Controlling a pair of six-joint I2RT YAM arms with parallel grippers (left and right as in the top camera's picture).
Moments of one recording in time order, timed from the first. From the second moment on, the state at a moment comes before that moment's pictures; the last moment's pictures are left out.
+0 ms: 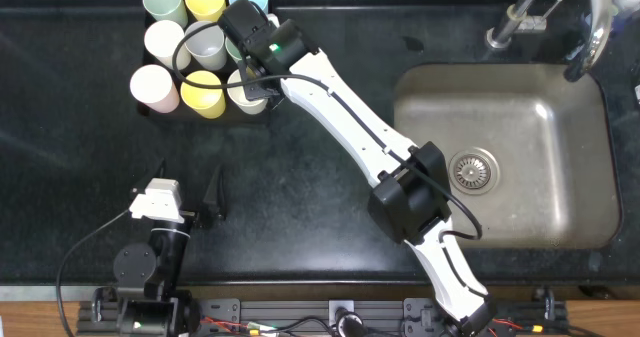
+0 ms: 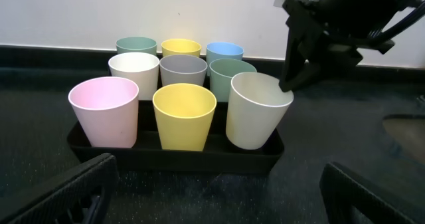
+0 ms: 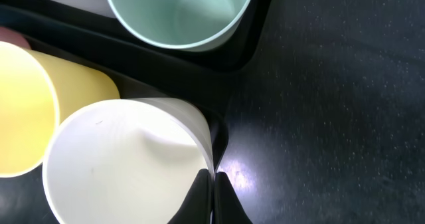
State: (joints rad) left arm -0.03 0.01 0.01 -0.07 0.12 -0.10; right arm 0.73 2.35 2.33 -1.18 0.07 0.46
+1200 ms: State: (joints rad) left arm -0.03 0.01 0.01 -0.07 0.12 -0.10; right arm 0.71 2.37 2.33 -1.17 0.07 0.46
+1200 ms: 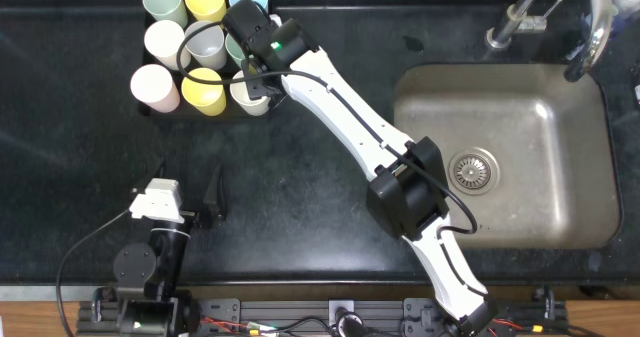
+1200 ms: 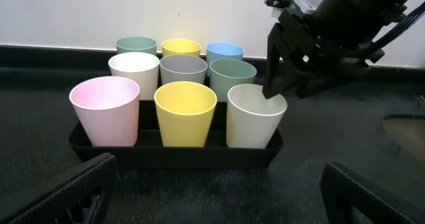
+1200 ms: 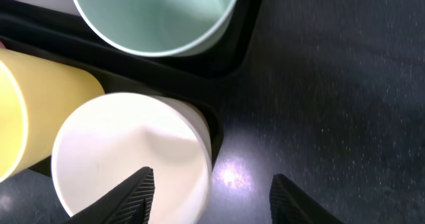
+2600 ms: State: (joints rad) left arm -0.03 0.01 0.01 -0.07 0.12 -0.10; right arm 0.33 1.11 0.95 -0.49 0.28 0.57
